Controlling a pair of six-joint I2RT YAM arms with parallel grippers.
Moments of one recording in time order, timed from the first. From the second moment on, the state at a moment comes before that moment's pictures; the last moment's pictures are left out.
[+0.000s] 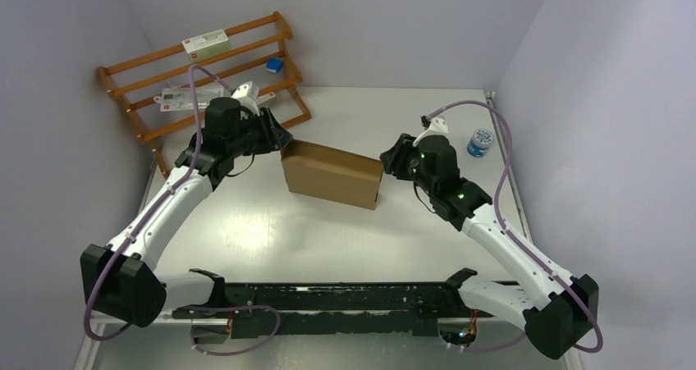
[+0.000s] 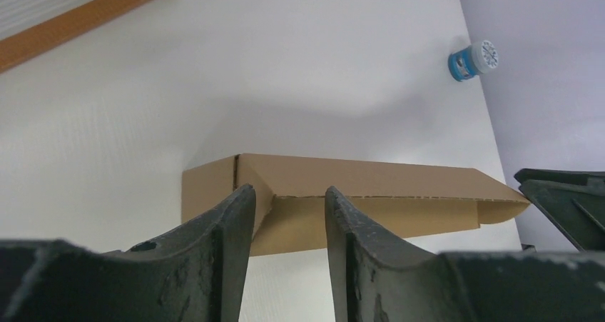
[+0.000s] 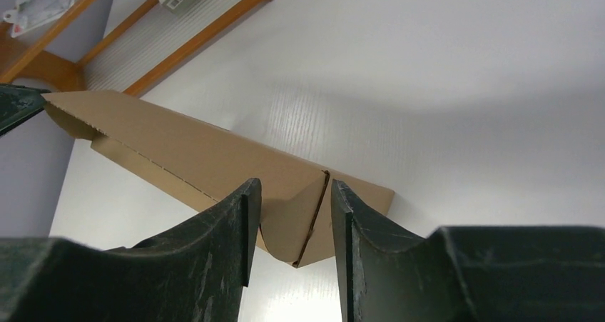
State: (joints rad) left arm -0.32 1.25 1.08 -0.28 0.21 -0.51; right arm 0.56 1.03 0.88 -0.25 0.17 0.55
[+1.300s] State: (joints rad) left arm -0.29 1.18 0.98 -0.23 0.29 -0.56; right arm 0.56 0.98 0.66 0.00 0.13 0.58
